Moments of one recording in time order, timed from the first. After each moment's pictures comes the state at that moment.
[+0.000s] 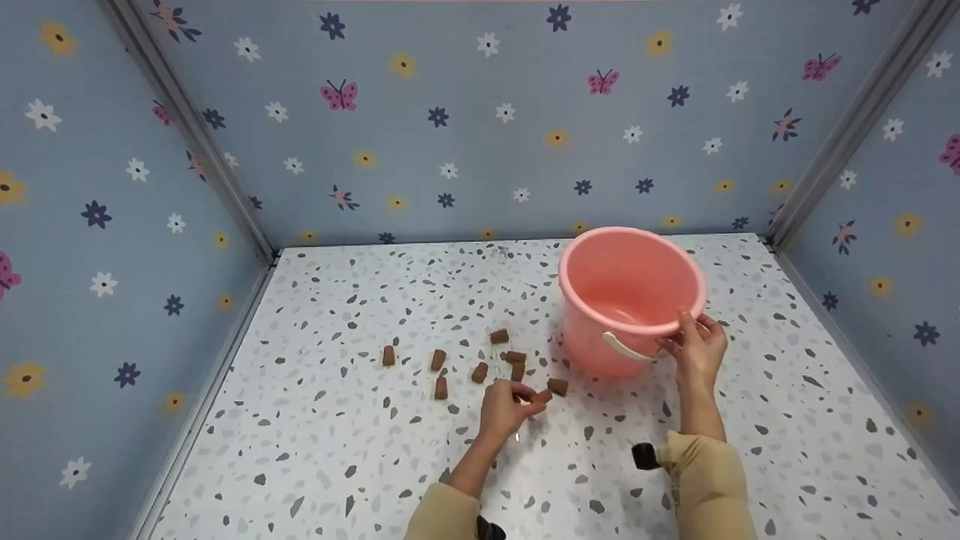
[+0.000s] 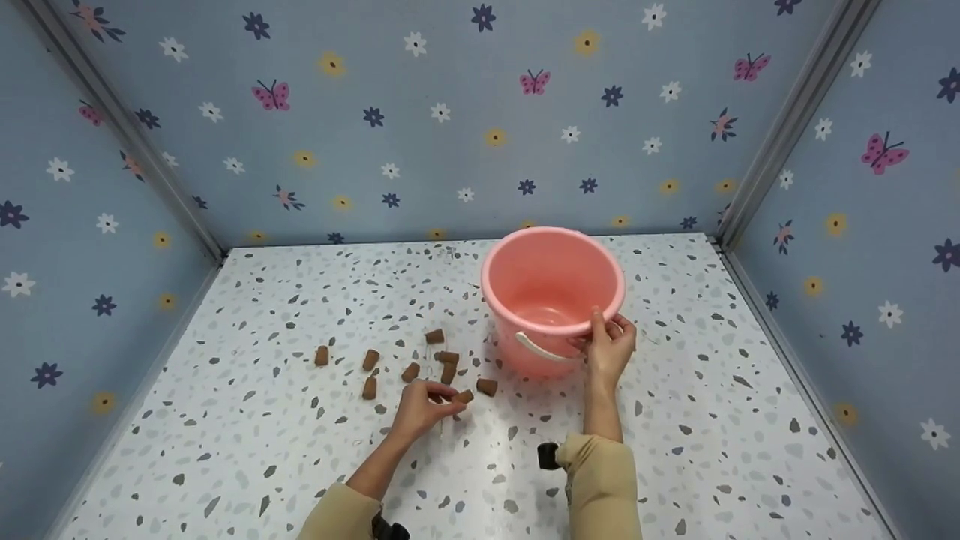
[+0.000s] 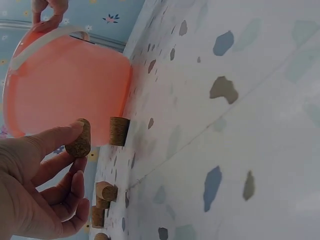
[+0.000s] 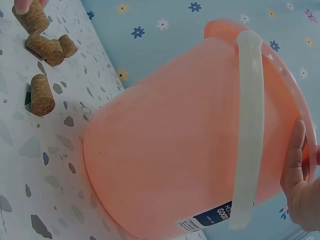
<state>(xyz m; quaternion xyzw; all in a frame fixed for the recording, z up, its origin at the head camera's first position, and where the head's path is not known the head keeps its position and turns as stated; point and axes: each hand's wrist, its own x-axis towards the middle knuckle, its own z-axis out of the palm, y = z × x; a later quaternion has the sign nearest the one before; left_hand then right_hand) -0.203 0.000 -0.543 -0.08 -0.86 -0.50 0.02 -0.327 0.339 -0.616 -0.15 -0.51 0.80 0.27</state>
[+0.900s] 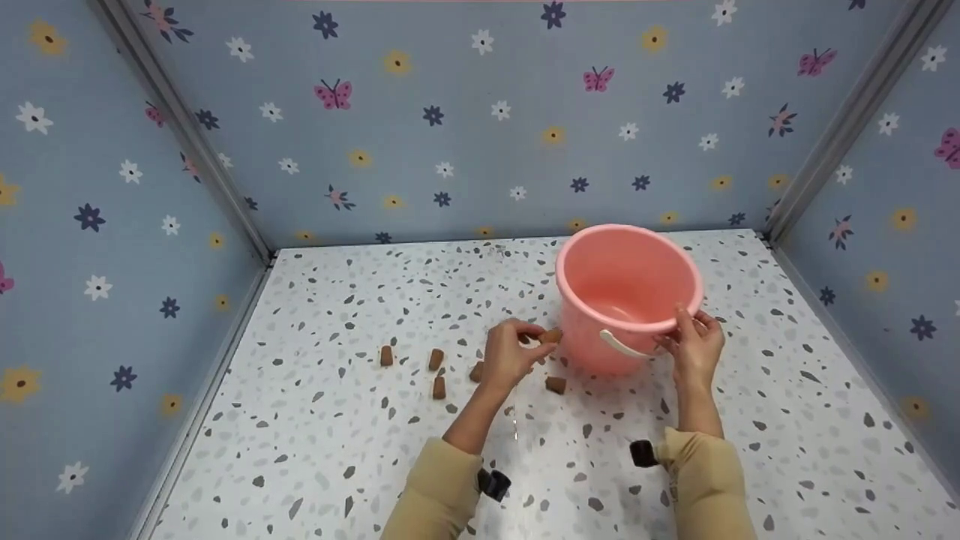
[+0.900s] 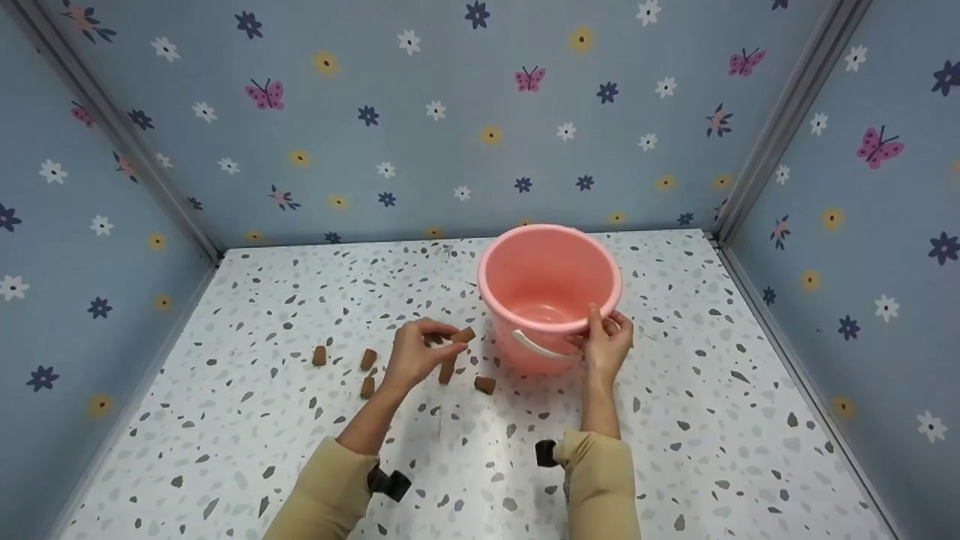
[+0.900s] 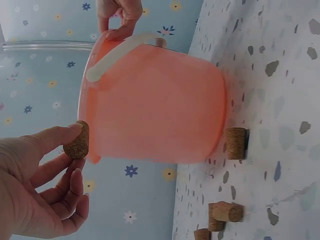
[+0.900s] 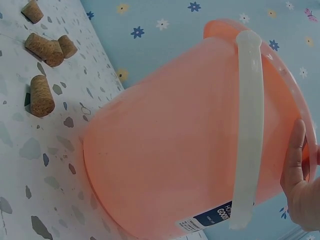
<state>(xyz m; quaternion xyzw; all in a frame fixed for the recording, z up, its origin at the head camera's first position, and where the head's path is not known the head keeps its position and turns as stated) -0.233 0.011 -0.454 -0.15 -0.84 -0.52 0.11 -0.326 0.339 -0.615 -0.16 -0.52 0.79 0.26</state>
